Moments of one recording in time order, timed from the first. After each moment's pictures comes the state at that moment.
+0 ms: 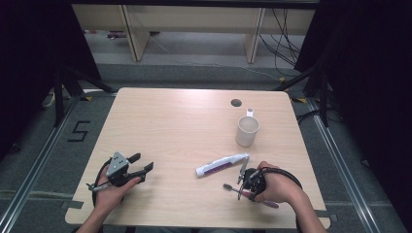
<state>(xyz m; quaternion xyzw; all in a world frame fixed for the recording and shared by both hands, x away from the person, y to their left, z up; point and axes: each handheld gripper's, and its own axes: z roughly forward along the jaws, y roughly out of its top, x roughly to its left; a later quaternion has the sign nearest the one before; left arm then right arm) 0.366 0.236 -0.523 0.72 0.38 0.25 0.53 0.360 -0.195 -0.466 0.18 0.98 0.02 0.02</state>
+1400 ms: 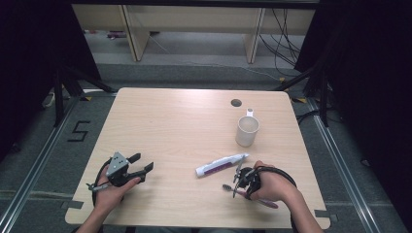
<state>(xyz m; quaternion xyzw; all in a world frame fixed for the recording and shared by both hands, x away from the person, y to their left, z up) 0.366 0.236 -0.523 0.72 0.38 0.25 0.53 0.368 -0.186 -0.472 0.18 0.98 0.02 0.00</state>
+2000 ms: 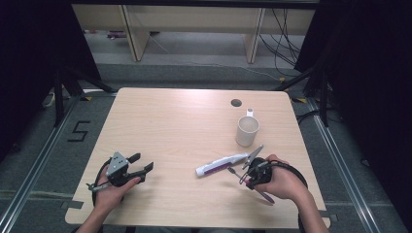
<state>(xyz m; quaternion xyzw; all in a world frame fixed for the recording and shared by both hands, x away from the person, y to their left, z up) 0.366 0.236 -0.523 0.72 0.38 0.25 0.53 0.369 -0.212 -0.444 0.27 0.95 0.14 0.04</state>
